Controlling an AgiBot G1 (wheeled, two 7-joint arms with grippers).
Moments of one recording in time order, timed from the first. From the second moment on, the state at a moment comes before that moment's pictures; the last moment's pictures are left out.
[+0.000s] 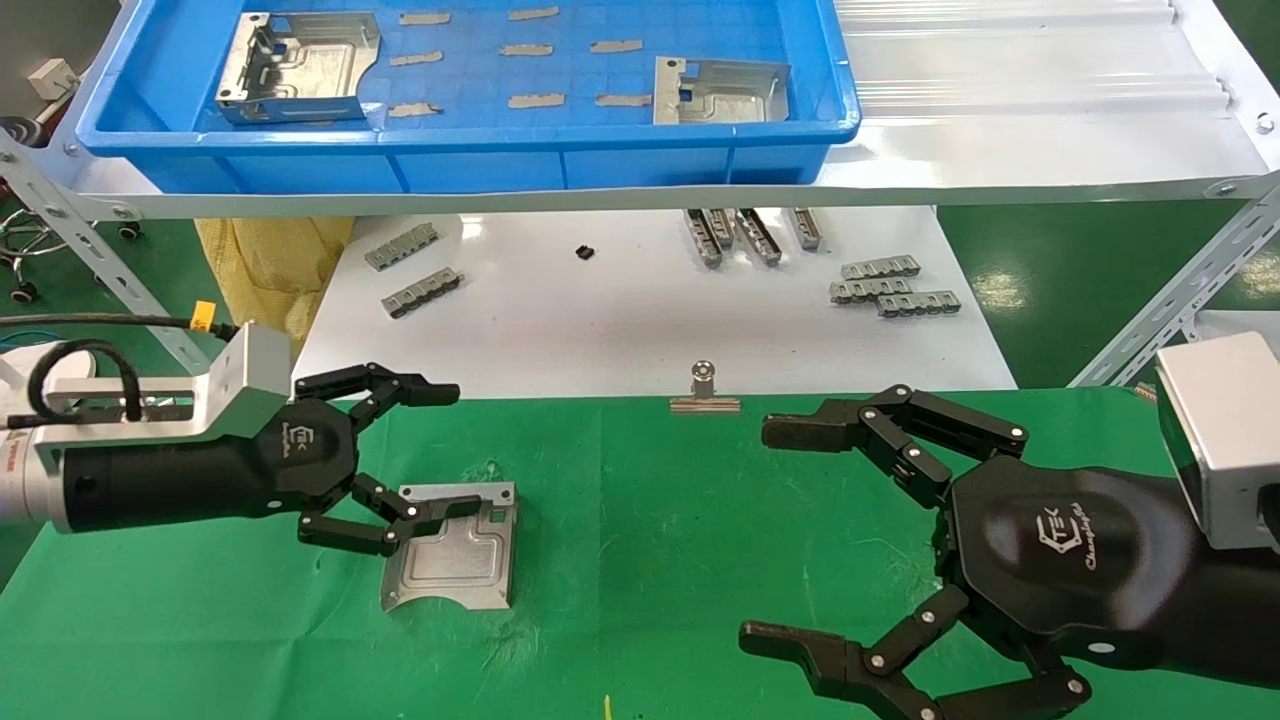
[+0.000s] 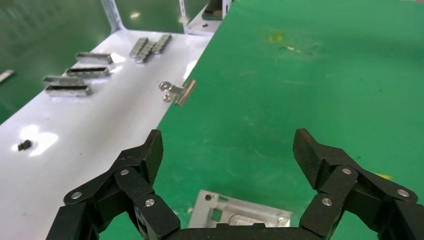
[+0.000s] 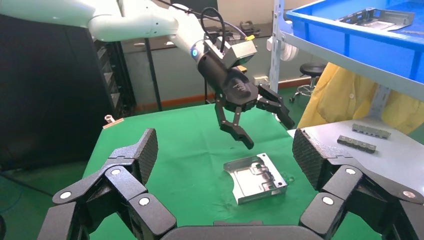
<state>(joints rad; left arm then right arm) -1.54 0.87 0.64 -0.44 1.07 1.59 0.34 1.09 -0.57 -0.37 1.25 -0.66 -1.46 0.13</state>
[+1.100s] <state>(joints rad) -1.26 0.71 0.42 -0.95 0.86 1.53 0.02 1.09 -0.57 -0.37 1.25 -0.66 -1.46 0.13</state>
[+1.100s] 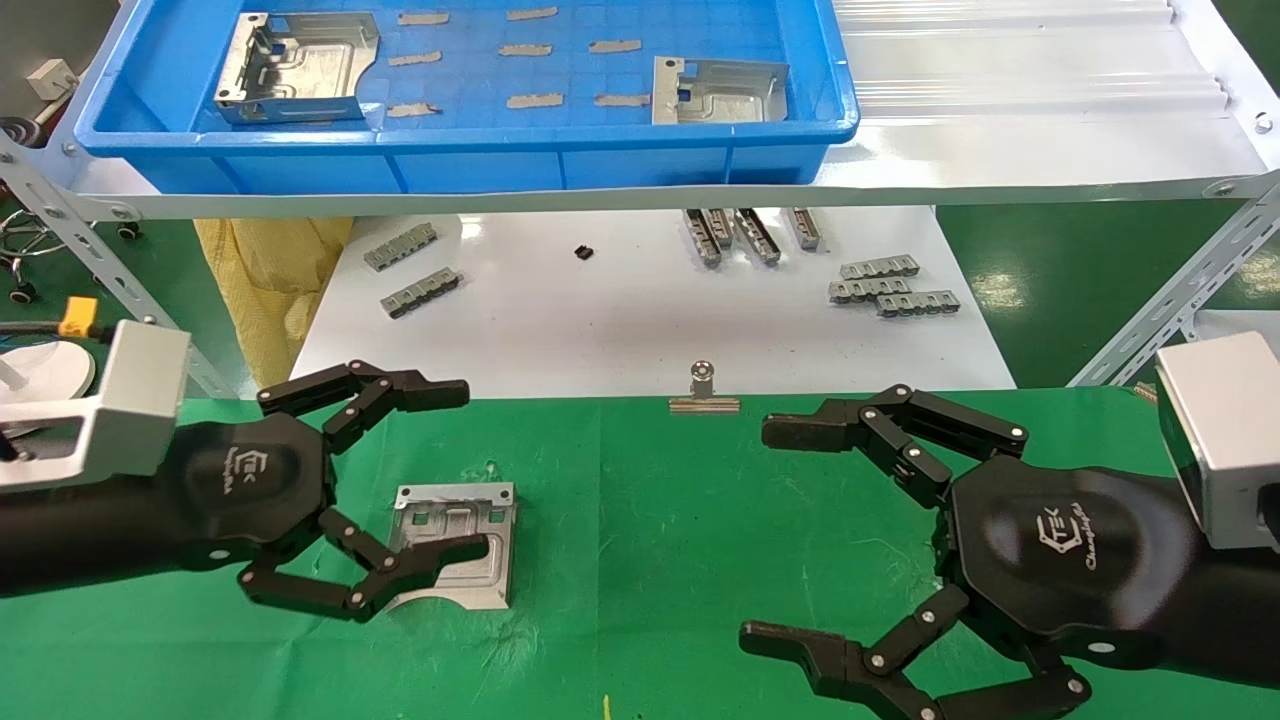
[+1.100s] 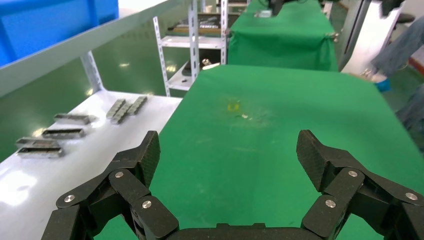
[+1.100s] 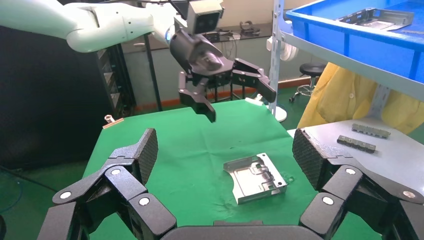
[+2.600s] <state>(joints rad) -1.07 0.61 0.28 -1.29 0.73 1.49 -0.19 1.09 -0.57 -0.37 1.25 -0.66 -1.46 0.13</state>
